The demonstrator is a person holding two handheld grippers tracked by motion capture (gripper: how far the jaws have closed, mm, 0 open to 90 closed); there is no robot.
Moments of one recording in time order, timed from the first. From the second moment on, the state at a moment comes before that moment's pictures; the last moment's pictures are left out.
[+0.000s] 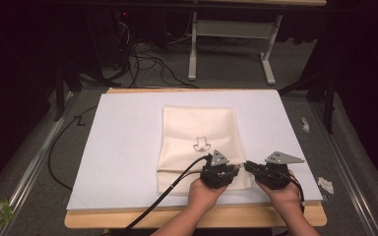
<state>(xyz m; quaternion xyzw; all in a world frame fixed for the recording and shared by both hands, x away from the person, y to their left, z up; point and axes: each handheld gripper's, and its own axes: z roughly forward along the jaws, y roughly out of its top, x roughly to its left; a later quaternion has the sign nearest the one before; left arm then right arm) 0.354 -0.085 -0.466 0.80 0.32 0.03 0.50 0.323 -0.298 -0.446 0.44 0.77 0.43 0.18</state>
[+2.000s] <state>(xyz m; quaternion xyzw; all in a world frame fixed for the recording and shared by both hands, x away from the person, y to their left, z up) 0.357 -0.027 -0.463 0.81 0.35 0.04 0.47 0.318 -0.285 -0.443 0.43 0.78 0.42 0.19</state>
